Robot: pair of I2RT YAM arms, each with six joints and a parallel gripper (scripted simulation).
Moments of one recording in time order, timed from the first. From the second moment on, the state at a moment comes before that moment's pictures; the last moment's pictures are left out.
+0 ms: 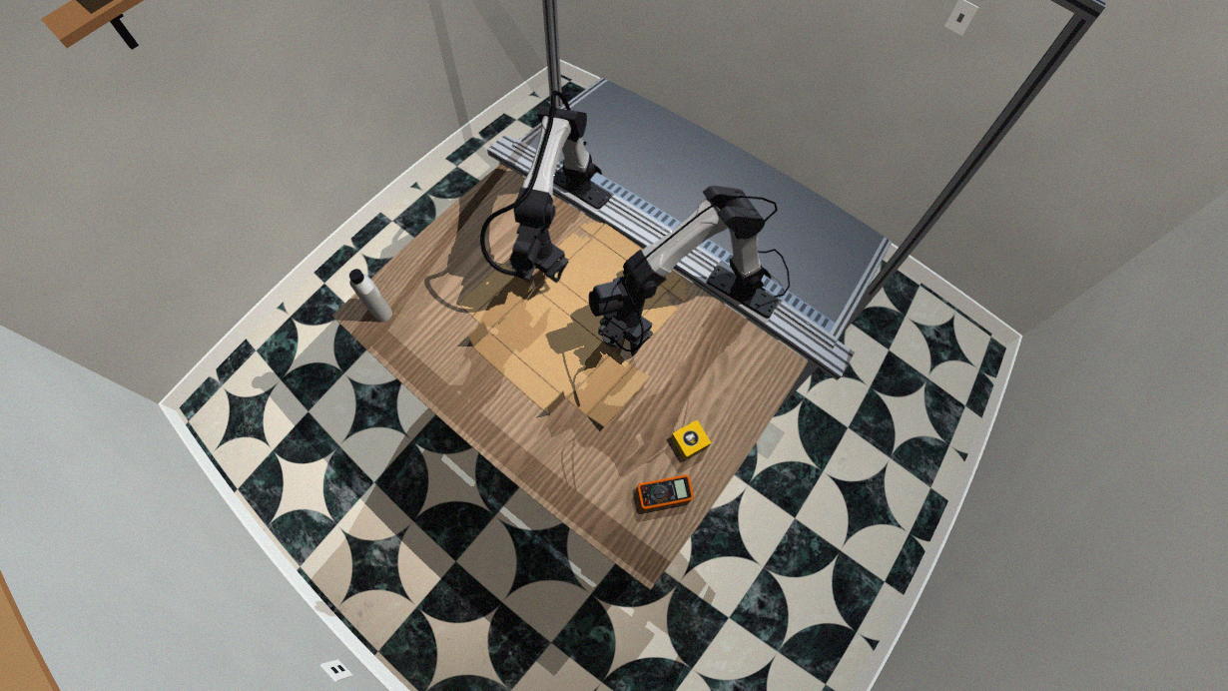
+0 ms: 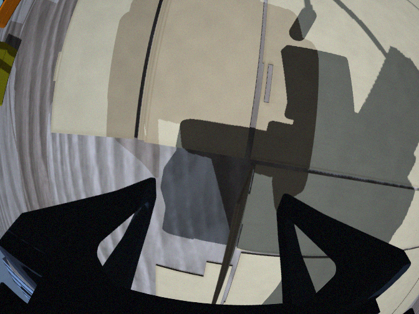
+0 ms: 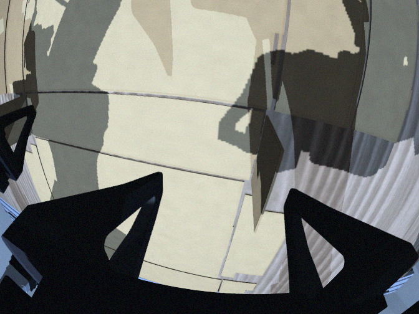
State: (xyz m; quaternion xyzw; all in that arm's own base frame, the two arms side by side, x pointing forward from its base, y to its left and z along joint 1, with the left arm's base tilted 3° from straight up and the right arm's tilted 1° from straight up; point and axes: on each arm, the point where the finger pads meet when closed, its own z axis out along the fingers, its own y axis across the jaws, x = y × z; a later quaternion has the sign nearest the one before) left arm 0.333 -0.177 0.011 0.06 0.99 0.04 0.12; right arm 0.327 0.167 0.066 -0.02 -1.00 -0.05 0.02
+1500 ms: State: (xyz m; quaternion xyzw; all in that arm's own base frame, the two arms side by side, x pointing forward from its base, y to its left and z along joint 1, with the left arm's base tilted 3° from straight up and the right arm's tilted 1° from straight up) left arm 0.333 -0.177 0.011 0.06 0.99 0.04 0.12; right arm 0.326 0.184 0.056 -0.02 -1.00 -0.04 0.03
